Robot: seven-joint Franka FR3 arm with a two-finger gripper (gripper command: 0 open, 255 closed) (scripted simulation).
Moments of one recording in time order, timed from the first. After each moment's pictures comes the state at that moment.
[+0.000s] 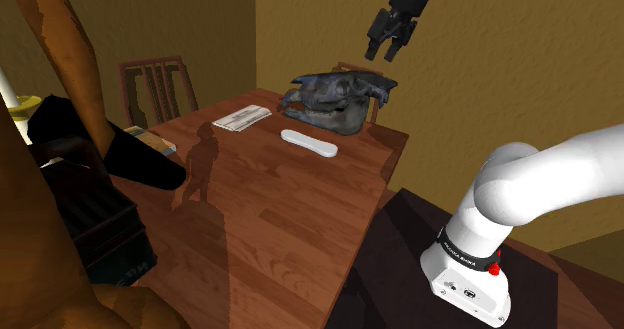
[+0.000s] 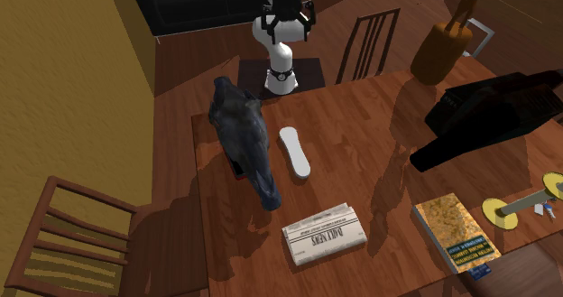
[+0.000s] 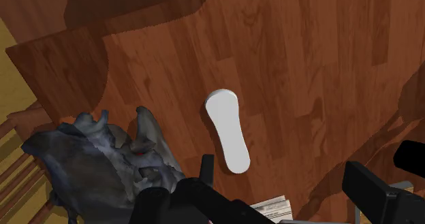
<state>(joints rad) 0.01 -0.77 -0.04 -2.26 0.07 1.72 0.05</state>
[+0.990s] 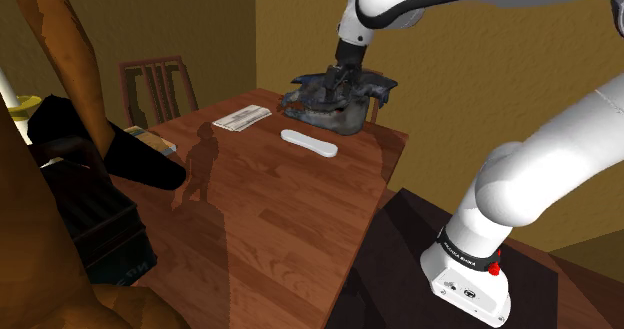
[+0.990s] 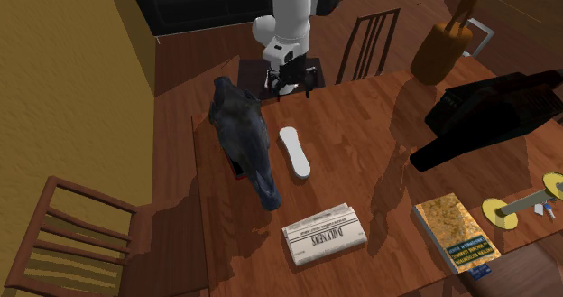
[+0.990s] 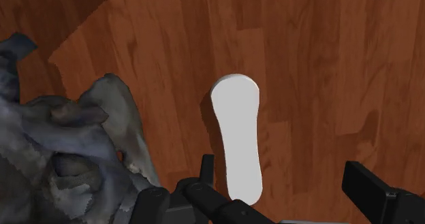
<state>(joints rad) 0.05 -0.40 -0.03 -2.29 0.03 2.00 -0.07</state>
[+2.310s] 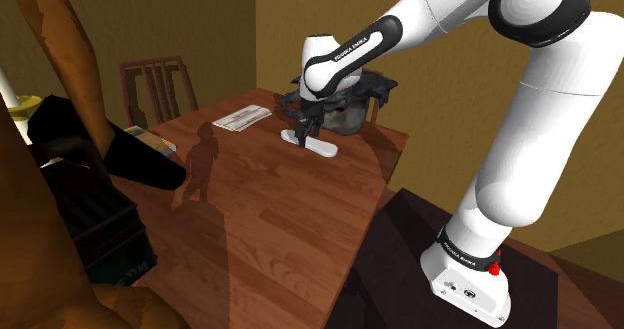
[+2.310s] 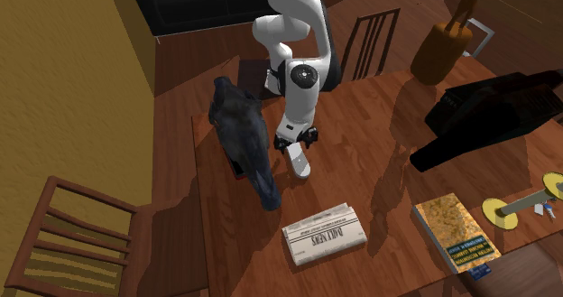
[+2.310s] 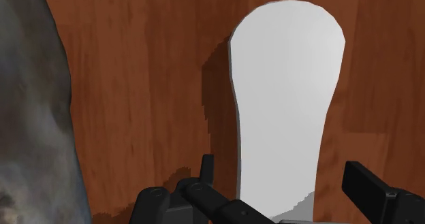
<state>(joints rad) 0.07 0.10 -0.01 -2.21 -0.03 2.30 -0.14</state>
